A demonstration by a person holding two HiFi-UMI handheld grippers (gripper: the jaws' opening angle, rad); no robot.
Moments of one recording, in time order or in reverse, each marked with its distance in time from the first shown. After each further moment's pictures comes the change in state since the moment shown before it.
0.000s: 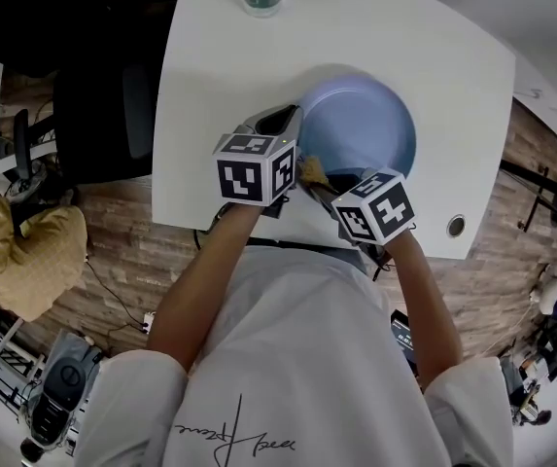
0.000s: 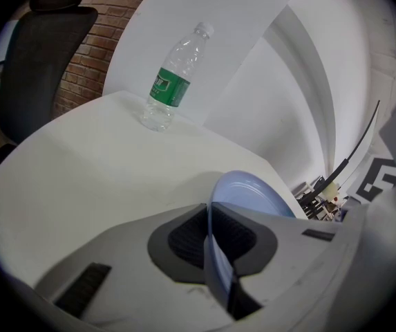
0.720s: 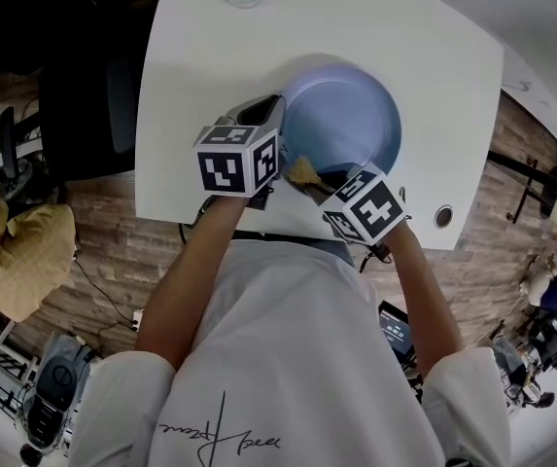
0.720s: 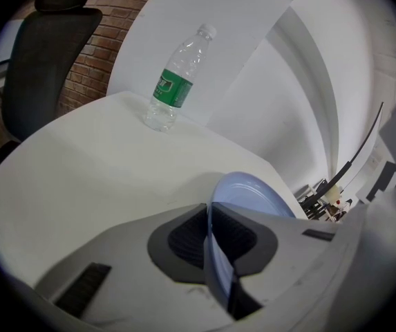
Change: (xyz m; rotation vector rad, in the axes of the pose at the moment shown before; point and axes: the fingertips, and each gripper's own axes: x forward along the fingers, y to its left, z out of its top) left arm -0.001 0.002 0.002 -0.017 -0.012 0.019; right arm -0.010 -0.003 -0.021 -0.152 0.112 -0.047
